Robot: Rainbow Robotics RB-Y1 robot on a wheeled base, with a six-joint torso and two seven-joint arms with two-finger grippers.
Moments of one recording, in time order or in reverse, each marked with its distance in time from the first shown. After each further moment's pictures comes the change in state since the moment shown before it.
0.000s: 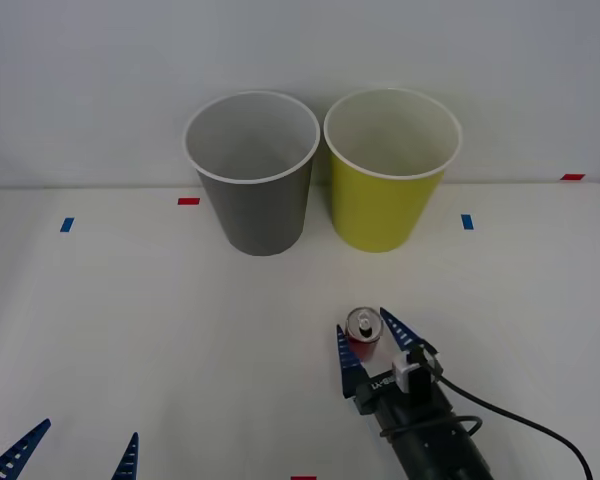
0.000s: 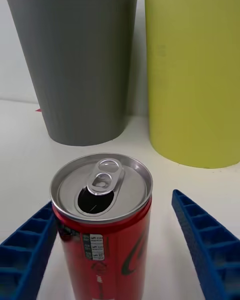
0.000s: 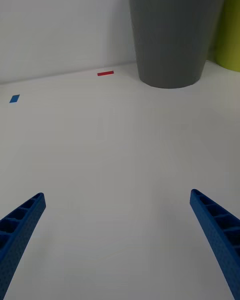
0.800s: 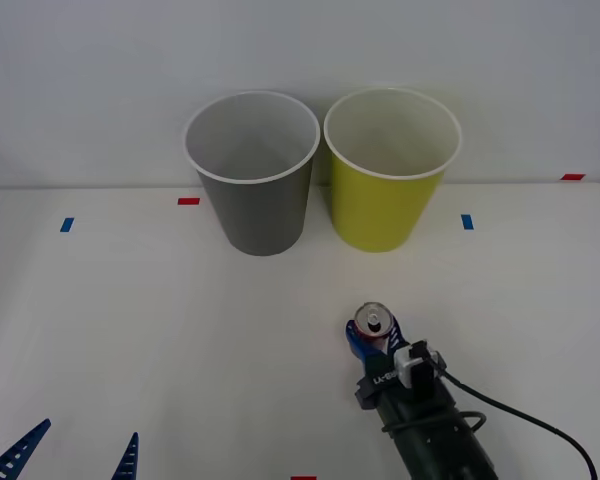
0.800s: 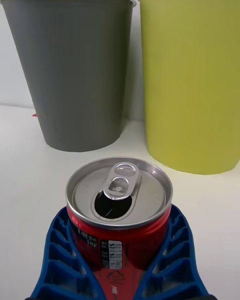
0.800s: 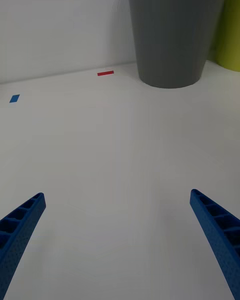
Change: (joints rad) right arm 0.018 0.003 -0.013 -0.060 0.008 0.045 0.007; left arm 0.000 0.000 0.000 0.000 0.000 0.000 0.000
